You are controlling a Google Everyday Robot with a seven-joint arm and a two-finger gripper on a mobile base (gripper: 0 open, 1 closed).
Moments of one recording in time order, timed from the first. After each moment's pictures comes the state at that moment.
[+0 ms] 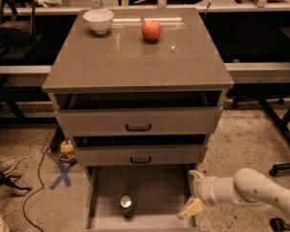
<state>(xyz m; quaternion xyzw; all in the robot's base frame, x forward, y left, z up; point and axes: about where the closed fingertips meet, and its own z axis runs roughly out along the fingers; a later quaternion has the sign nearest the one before) 0.455 -0.158 0.439 -0.48 0.78 0.25 0.32</state>
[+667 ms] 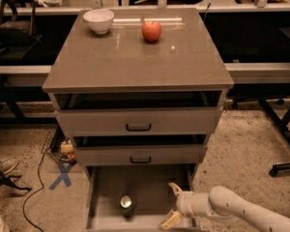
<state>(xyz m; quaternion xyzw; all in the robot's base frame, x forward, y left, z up) 0.456 -0.084 0.317 -0.50 0.73 0.30 0.36</state>
